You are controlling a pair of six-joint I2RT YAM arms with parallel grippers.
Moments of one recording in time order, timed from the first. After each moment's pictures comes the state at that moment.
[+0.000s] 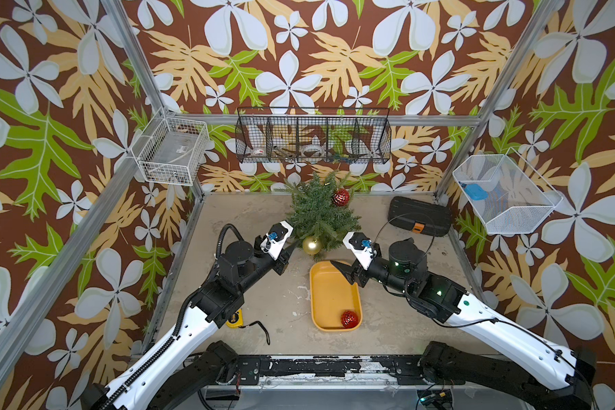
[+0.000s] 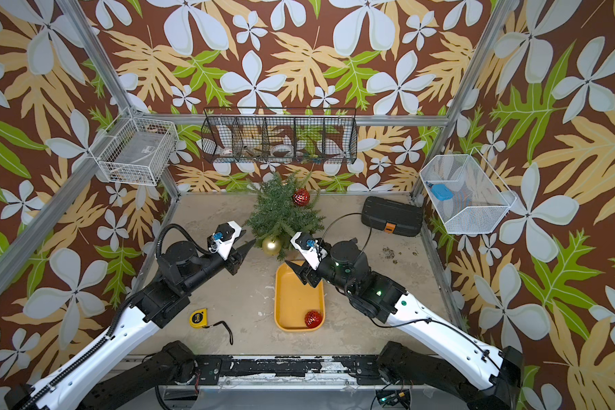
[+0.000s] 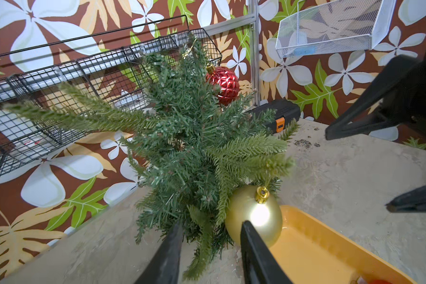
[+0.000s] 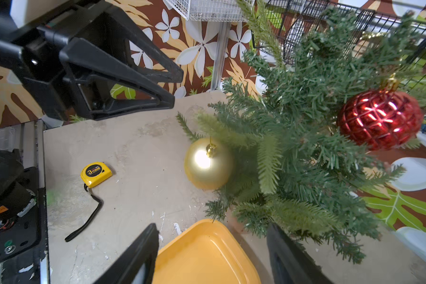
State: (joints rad) left arm -0.59 0.84 0.79 -0.08 0.05 0.20; right arm 0.84 0.99 0.93 -0.22 -0.04 -0.16
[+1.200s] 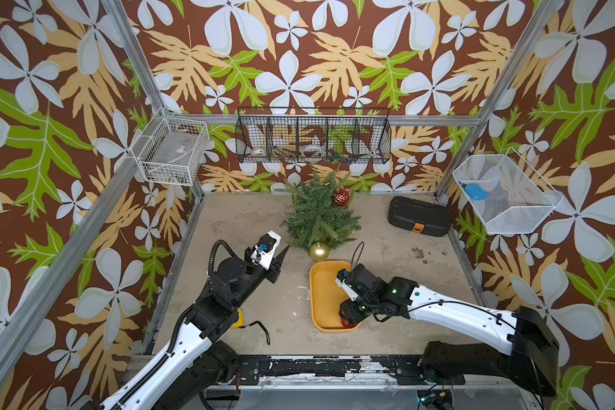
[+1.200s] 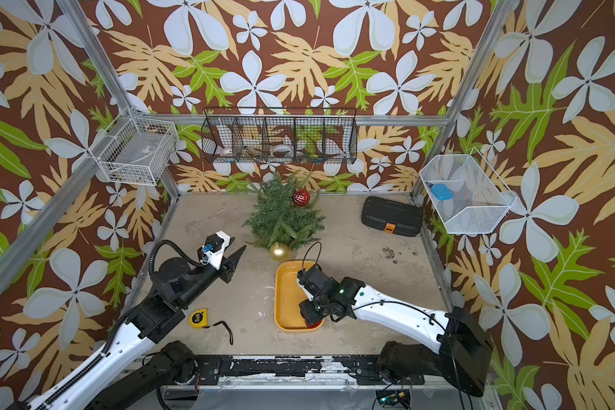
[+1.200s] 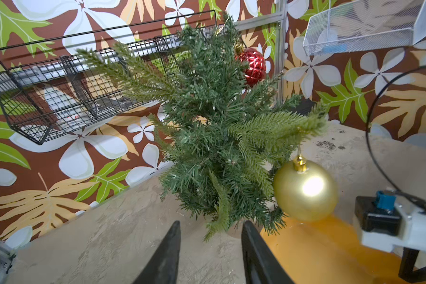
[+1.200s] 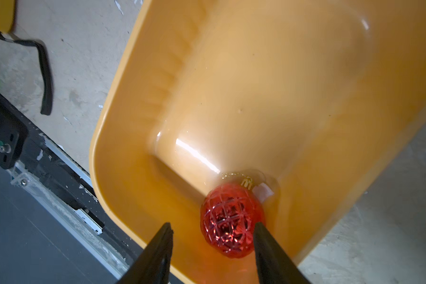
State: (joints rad) left arm -0.59 0.70 0.65 -0.02 -0.04 0.16; right arm 0.94 1.30 0.85 -0.72 -0.09 0.40
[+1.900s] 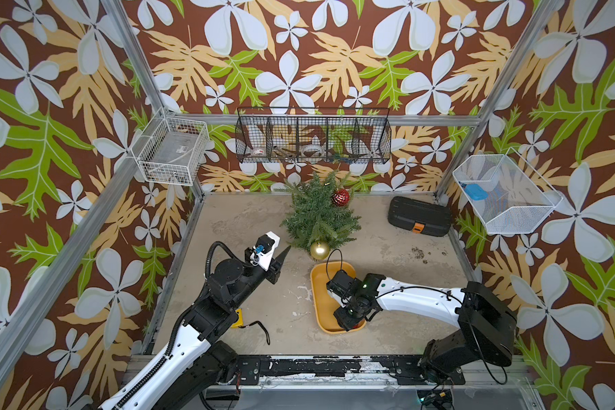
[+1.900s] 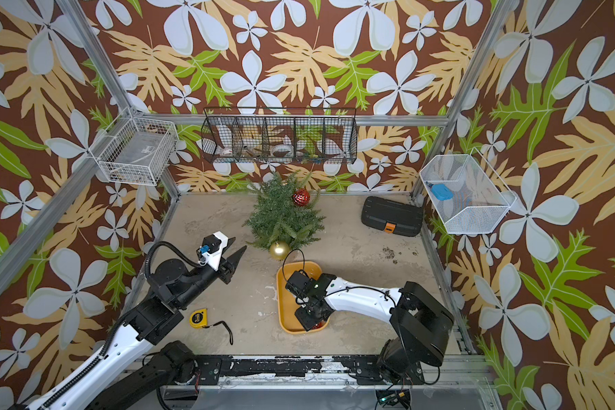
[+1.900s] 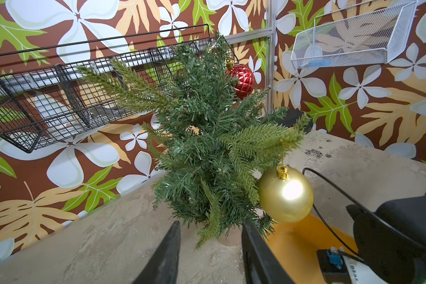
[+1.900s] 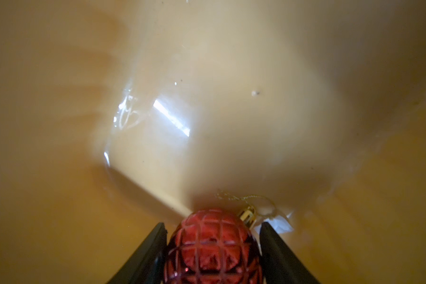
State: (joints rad) left arm -0.59 0.69 0.65 -0.01 -0.01 0.15; right arm 0.96 1.55 0.92 -0.79 -0.06 0.31
